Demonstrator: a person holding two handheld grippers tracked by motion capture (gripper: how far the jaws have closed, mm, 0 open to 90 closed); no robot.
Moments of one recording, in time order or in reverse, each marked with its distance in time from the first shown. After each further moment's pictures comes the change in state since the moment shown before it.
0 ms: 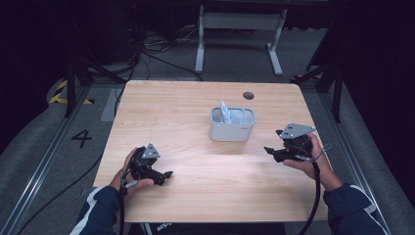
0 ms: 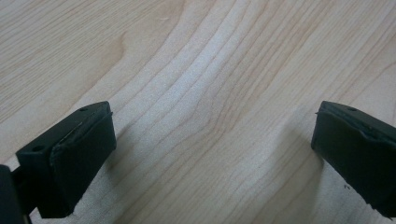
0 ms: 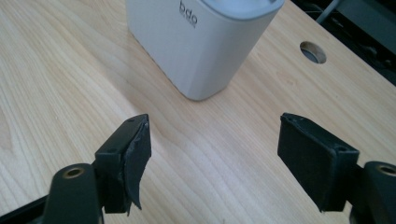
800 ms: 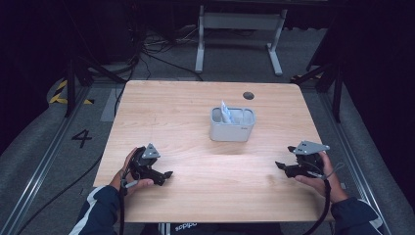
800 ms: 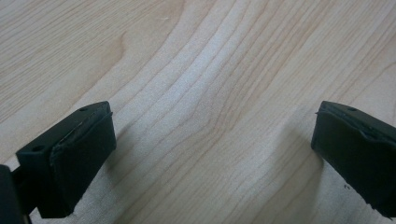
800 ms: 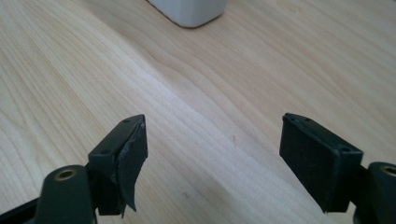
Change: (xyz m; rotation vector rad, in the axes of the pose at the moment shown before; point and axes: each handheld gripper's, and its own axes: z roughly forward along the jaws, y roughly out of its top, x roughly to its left) left arm 0.000 0.000 0.000 0.000 -0.002 0.000; right arm 0.002 -0.073 -0.004 0.012 0.004 0.132
